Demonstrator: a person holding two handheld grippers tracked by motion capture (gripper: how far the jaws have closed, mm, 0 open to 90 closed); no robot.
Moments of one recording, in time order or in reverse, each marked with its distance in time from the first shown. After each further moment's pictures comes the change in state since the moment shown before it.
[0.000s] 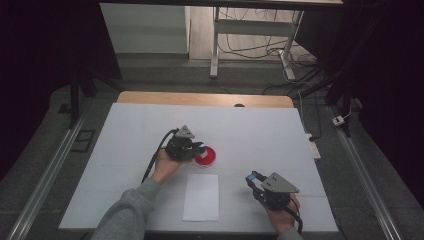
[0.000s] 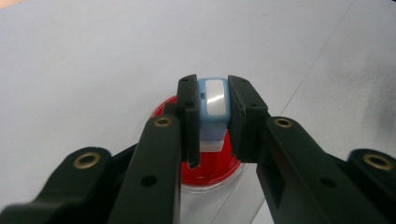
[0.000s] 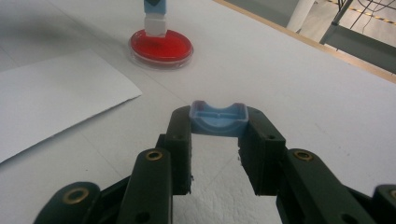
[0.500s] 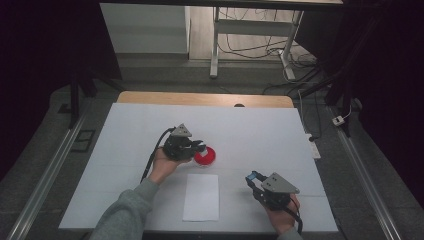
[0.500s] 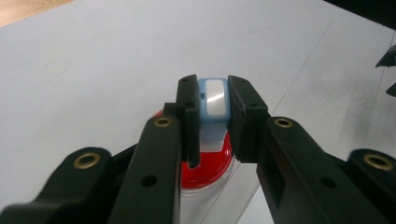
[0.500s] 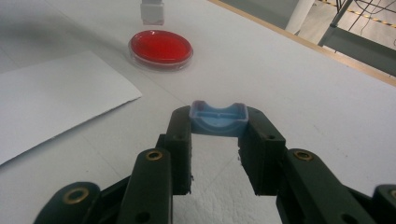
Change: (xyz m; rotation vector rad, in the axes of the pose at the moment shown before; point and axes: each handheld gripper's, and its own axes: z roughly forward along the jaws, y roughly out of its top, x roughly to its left) left arm -0.003 0.003 -0.012 -0.042 -0.021 -0.009; right arm 0.001 0.001 -0.001 -0.006 -0.002 -0.005
